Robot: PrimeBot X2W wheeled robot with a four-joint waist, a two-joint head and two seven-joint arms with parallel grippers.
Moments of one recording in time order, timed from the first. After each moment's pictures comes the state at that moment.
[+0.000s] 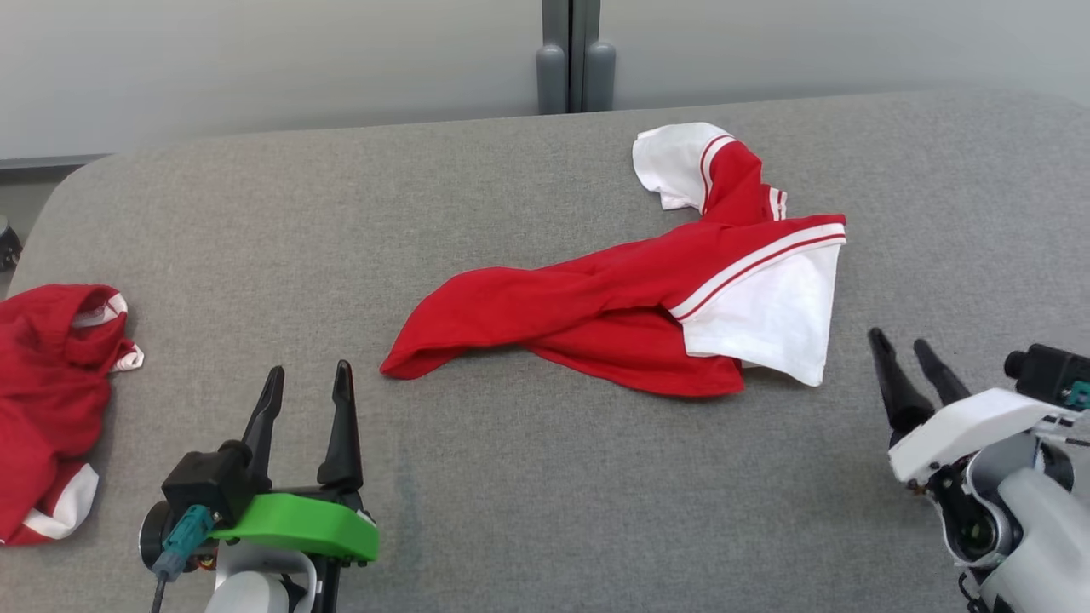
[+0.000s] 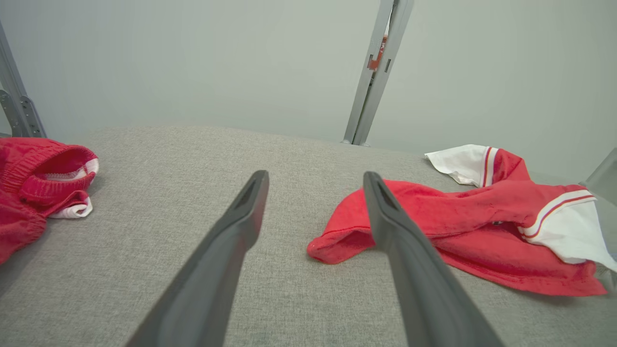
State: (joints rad) left arm -0.12 0.07 -0.13 0.26 -0.35 -0.06 -0.26; right arm -0.35 -0.42 0.38 0.58 1.00 0.13 -0.22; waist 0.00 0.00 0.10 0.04
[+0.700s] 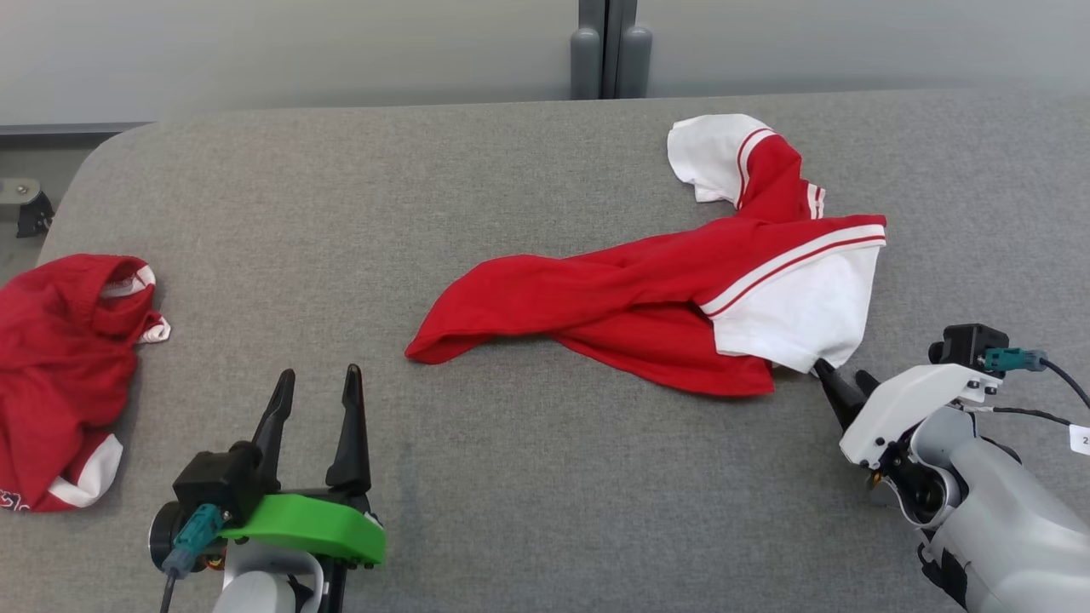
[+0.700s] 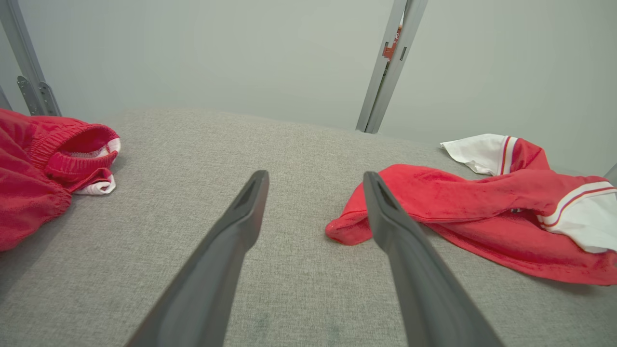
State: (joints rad) left arm -0.13 0.06 -0.13 0.29 -0.32 -0.08 -0.26; right arm -0.53 -0.29 0.43 0.92 0.98 0.13 0.03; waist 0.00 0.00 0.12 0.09
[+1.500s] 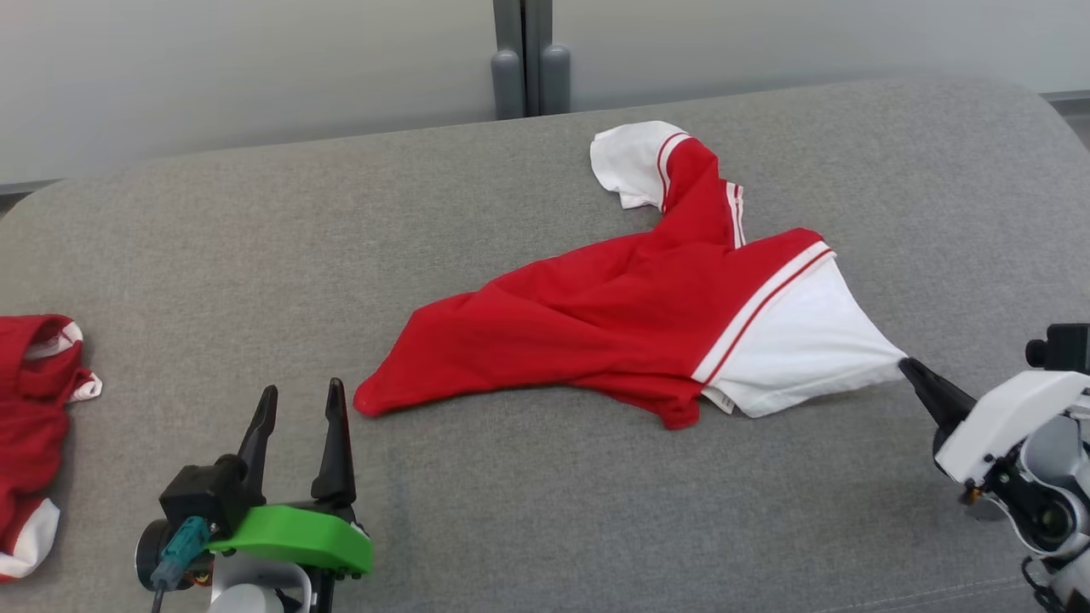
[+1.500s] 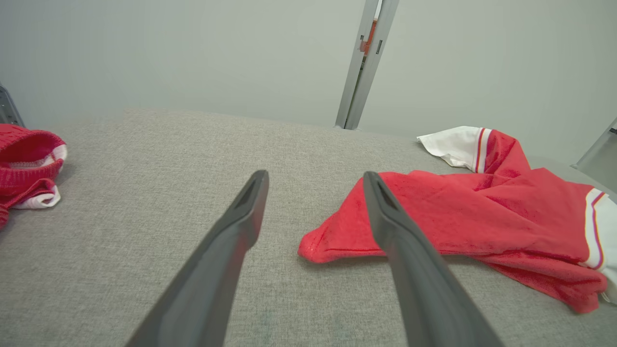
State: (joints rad) left arm -0.11 0.05 -0.09 0.30 -0.31 -0.08 -0.26; right arm -0.31 -0.52 0.34 0.46 1.09 0.13 0.13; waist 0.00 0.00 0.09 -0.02
